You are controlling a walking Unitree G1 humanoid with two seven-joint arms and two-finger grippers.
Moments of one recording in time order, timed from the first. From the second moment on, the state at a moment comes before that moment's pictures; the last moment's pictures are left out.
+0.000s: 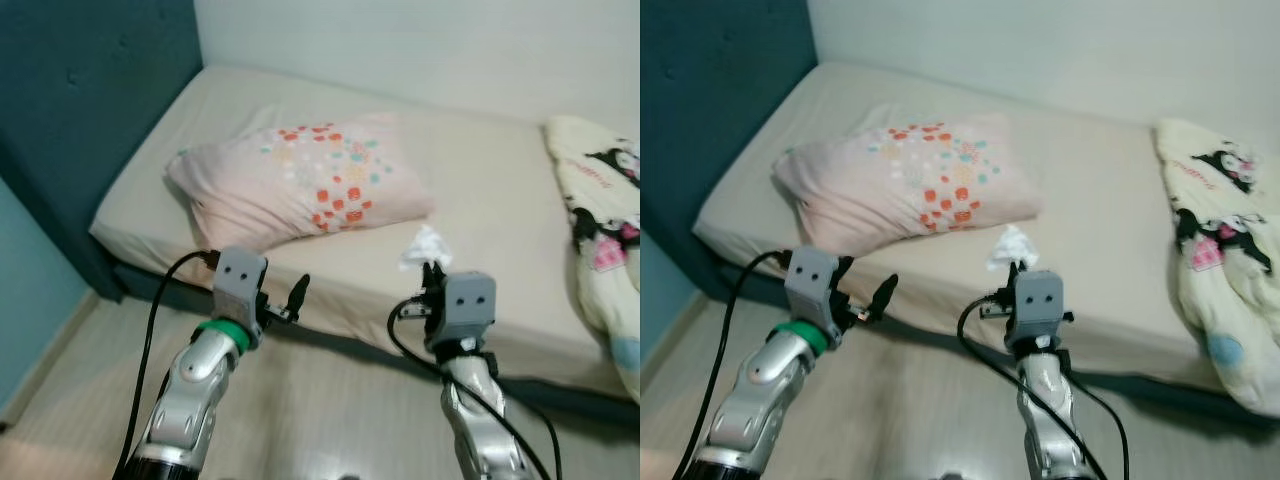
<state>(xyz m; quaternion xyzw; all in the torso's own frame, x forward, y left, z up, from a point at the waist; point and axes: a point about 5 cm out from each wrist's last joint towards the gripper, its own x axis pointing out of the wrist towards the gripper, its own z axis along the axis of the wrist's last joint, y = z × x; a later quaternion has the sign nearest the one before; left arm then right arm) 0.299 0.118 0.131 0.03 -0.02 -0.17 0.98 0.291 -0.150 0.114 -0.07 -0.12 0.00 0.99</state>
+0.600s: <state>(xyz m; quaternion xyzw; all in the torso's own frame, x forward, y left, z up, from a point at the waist) 0.300 0.131 0.127 0.05 -0.01 -0.16 0.99 0.294 -0.139 0.112 -0.06 -0.11 0.02 0.99</state>
